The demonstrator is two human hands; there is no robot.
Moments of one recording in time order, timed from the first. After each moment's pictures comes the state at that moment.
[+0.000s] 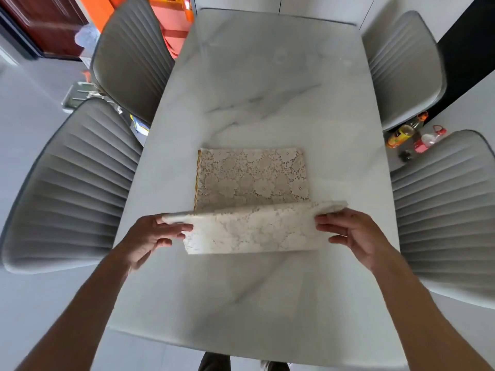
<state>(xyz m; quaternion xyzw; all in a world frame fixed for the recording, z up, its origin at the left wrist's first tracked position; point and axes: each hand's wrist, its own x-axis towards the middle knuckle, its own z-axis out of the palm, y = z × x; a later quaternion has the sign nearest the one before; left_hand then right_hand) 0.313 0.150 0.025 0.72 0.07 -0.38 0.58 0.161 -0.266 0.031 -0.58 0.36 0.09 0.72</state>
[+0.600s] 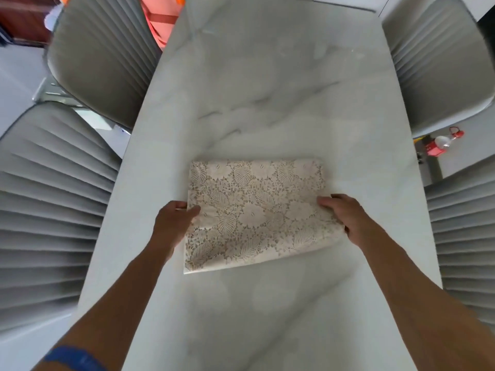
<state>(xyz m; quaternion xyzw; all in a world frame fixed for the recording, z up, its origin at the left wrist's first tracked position) 0.427 0.066 -0.083 0.81 0.17 -0.25 0.50 0.314 -0.290 -0.073 -0.64 0.48 0.10 0.60</state>
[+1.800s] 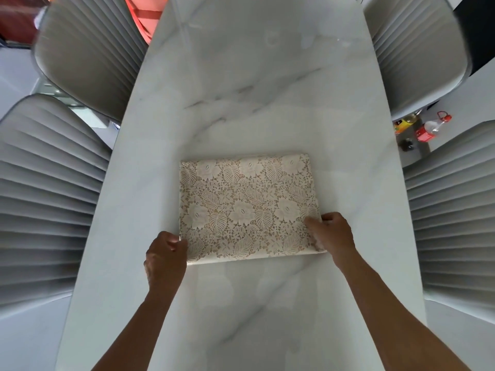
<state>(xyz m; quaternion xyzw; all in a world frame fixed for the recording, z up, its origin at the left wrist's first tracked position) 0.306 0.072 -0.090 0.92 0.17 -0.11 0.35 0.223 -0.258 -0.081 -0.72 0.51 0.09 0.46</state>
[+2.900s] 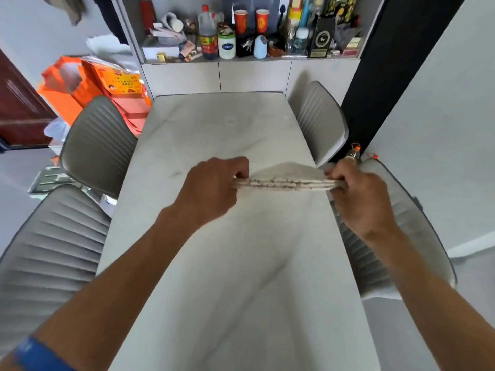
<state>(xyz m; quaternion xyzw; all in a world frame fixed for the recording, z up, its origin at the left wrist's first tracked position) 0.320 -0.090 0.227 0.85 -0.45 0.11 0.24 0.152 -0.321 0.203 -0.92 0.21 -0.28 0.16</state>
